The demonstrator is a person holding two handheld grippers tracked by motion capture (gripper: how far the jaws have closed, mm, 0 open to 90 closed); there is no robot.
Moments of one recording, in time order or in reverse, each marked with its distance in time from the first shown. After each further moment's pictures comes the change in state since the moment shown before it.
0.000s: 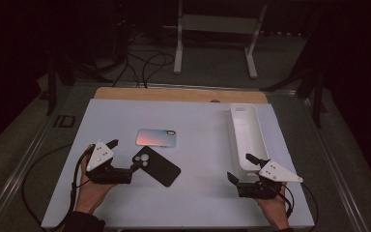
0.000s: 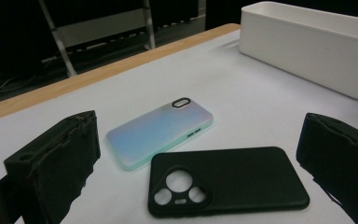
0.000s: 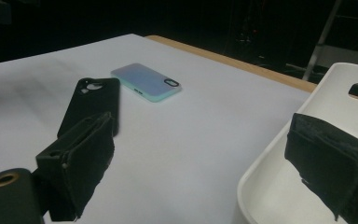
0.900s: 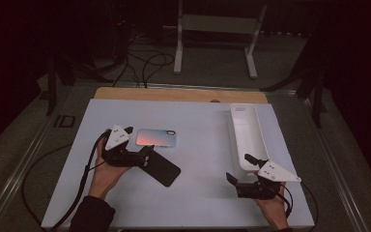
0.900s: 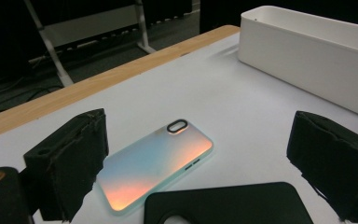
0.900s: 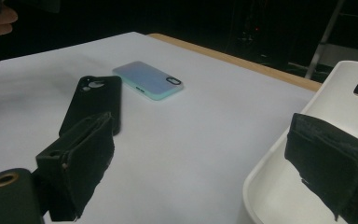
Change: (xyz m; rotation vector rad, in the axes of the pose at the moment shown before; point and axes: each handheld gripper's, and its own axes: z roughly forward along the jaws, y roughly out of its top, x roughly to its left) left arm 0.003 0.030 0.044 0.025 -0.030 0.009; right arm 0.001 -0.001 0.002 0.007 0.007 0.000
